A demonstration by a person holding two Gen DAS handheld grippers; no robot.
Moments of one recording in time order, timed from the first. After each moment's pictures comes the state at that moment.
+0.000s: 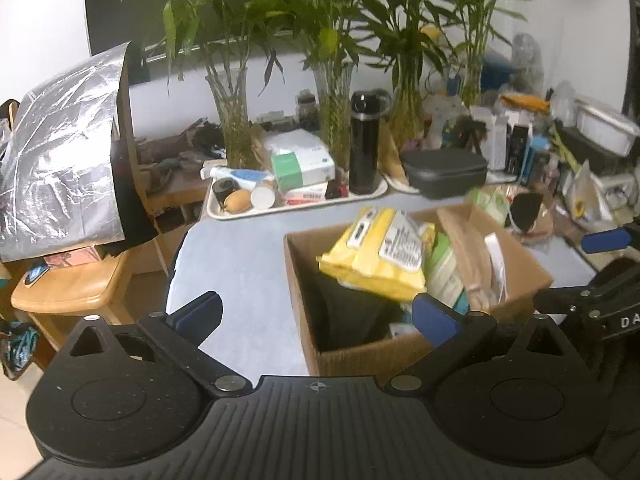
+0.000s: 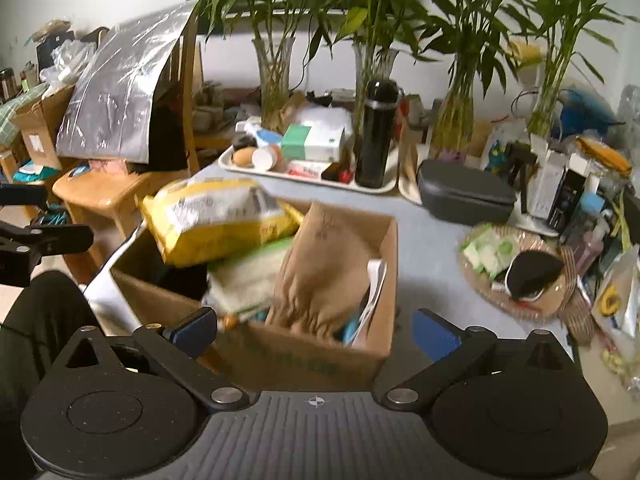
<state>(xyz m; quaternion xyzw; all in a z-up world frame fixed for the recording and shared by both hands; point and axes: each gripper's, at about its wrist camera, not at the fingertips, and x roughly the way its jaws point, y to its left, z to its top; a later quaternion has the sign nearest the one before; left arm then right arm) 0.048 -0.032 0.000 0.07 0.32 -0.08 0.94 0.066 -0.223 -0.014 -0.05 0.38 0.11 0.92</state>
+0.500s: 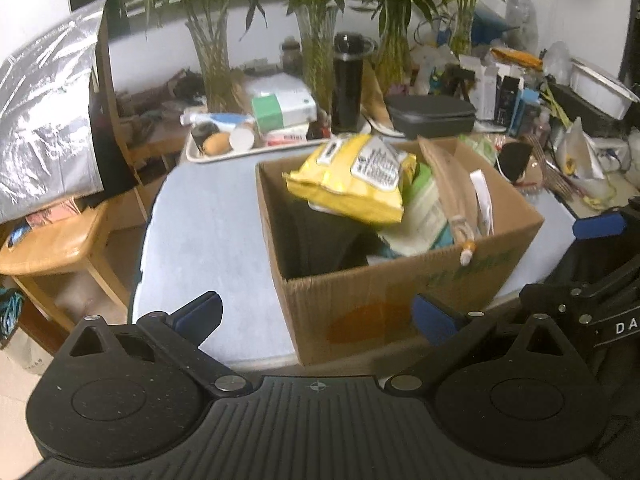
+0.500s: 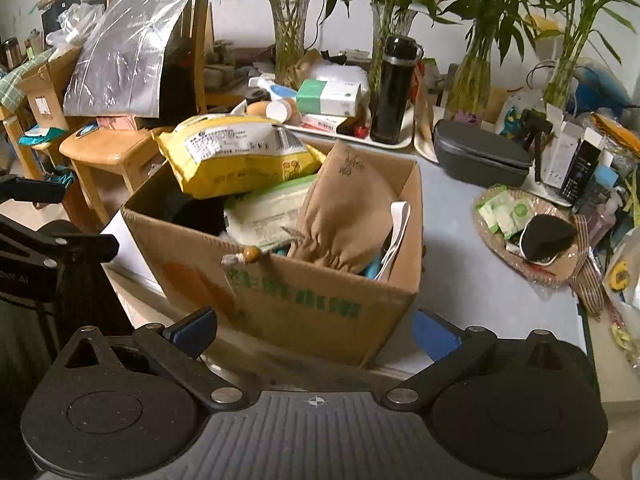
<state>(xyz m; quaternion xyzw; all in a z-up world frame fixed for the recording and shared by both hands) 0.042 -0.039 -0.030 0.06 0.40 -0.09 0.91 0.053 -0.210 -0.035 -0.06 0.43 0.13 0.89</state>
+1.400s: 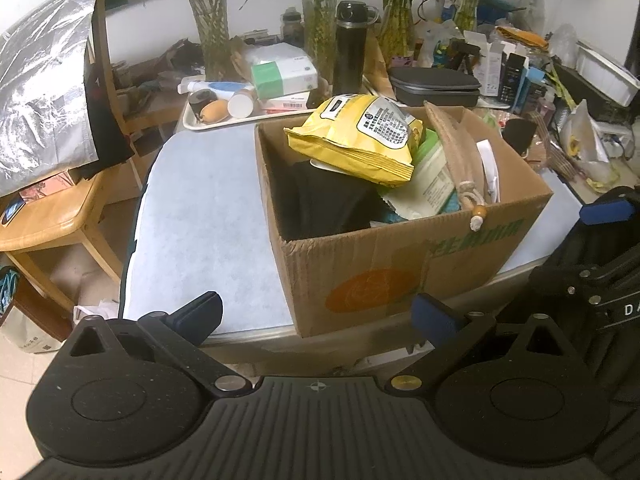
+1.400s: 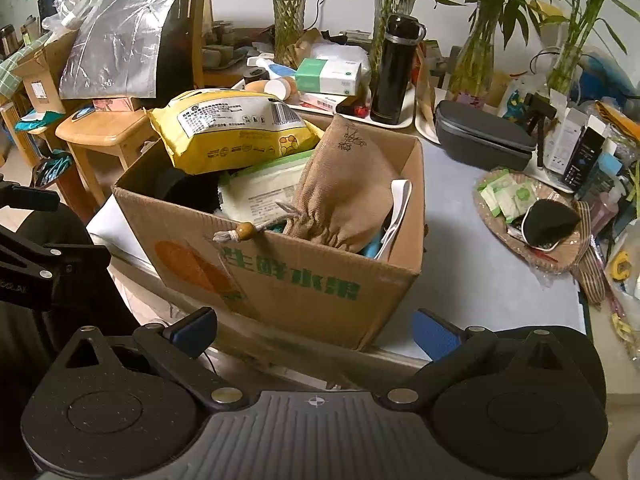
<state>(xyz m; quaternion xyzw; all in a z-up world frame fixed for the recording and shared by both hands) 0.043 -0.034 -0.042 0.06 0.43 -0.09 0.90 0.059 -0.211 -0.042 -0.07 0.45 0.12 0.88</state>
